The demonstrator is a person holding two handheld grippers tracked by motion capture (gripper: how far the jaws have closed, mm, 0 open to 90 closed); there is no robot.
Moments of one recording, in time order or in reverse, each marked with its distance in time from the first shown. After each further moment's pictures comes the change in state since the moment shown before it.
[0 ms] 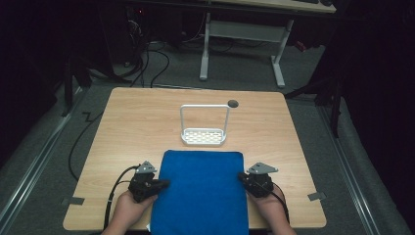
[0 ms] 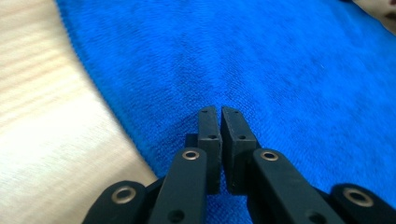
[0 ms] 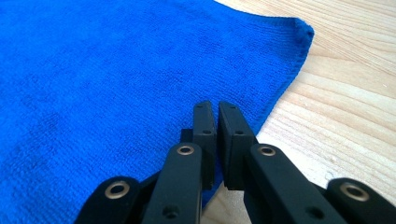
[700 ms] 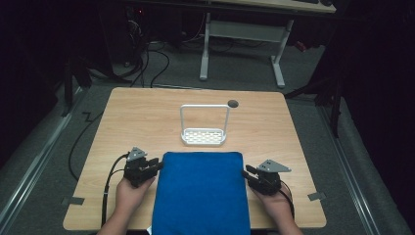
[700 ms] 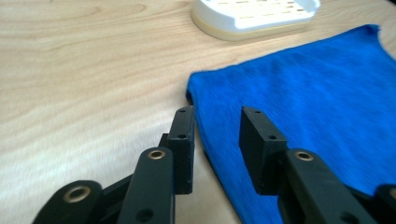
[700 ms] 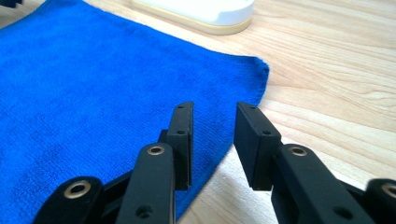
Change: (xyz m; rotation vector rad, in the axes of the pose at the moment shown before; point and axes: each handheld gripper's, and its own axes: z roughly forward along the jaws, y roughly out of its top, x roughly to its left) left arm 0.042 0.025 0.005 -0.194 0.194 -0.106; right arm -0.019 0.001 -0.017 -0.131 0.023 0.044
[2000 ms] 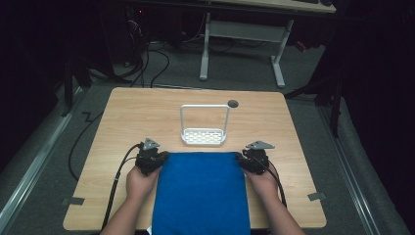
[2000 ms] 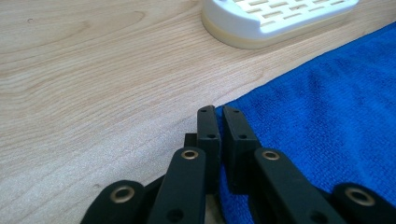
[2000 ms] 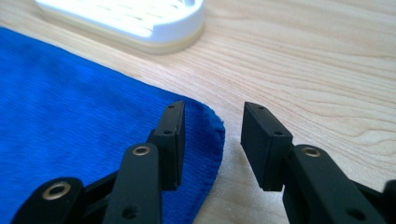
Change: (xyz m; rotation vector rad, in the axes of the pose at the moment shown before) left arm 0.002 0.018 0.037 0.062 0.047 0.071; right arm -0.021 0.036 0.065 0.116 -0.124 0.076
